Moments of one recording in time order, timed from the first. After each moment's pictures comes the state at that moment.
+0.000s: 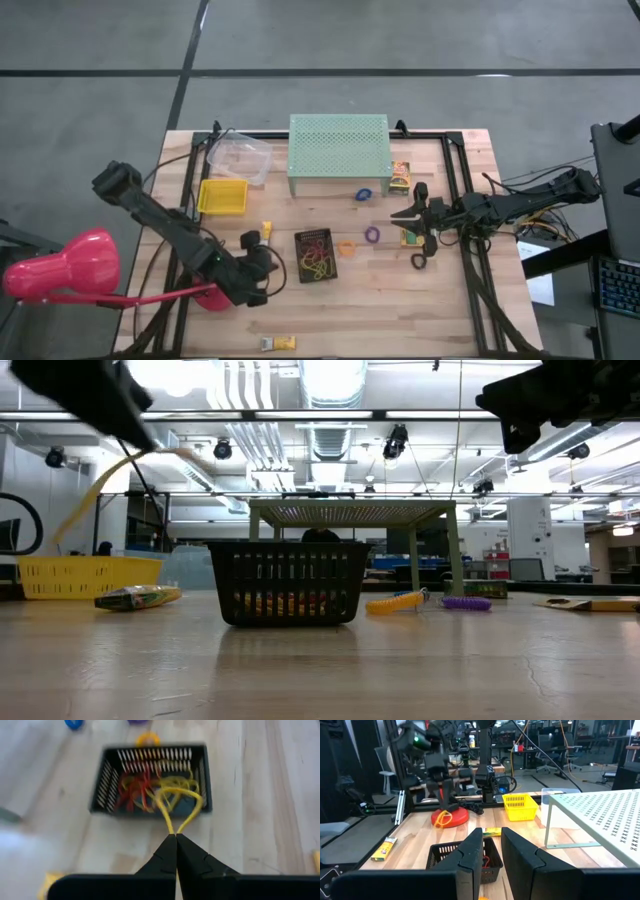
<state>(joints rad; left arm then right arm) -0.66 1.42 0.93 -0.54 -0.56 -0.64 0.23 0.59 0.22 0.35 0.21 0.11</state>
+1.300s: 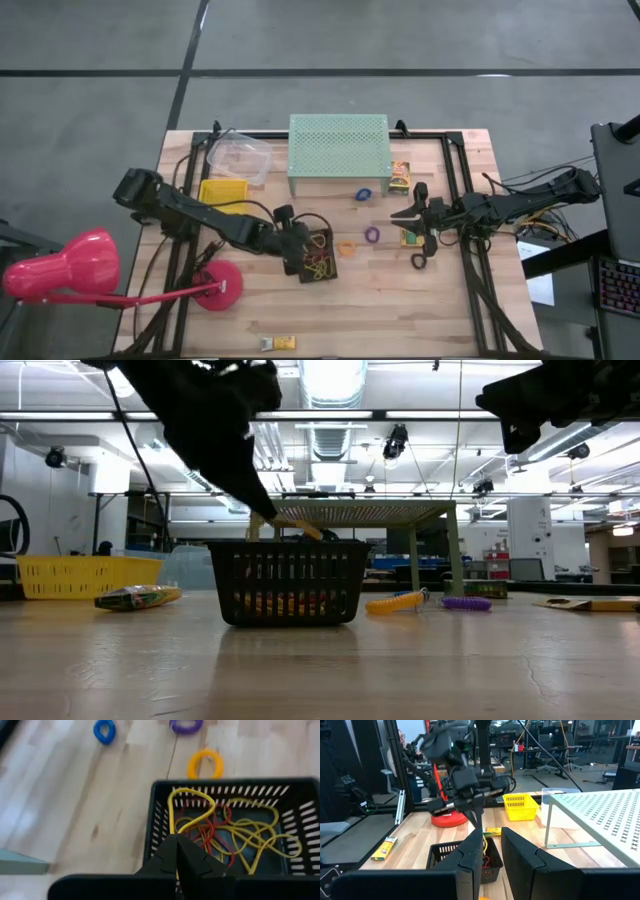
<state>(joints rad) -0.29 1.63 0.99 -0.34 -0.44 -0.32 0.23 0.59 0.22 0.34 0.21 0.11</state>
